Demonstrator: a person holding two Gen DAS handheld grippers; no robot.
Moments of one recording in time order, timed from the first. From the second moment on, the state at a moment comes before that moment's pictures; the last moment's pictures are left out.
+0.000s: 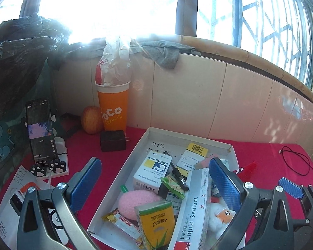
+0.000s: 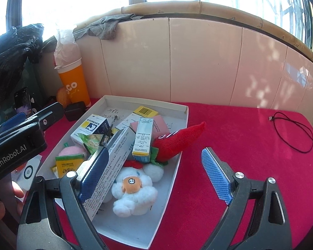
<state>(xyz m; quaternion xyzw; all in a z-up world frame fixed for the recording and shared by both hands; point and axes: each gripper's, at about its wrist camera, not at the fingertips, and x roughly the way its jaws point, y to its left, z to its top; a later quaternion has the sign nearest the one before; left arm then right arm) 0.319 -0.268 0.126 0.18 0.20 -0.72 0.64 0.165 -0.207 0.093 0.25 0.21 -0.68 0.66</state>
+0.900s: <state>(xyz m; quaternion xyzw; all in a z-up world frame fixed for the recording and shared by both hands) 0.300 -0.166 0.139 0.20 0.18 -0.69 0.67 0.141 -0.122 0.123 0.21 0.17 -0.71 0.65</state>
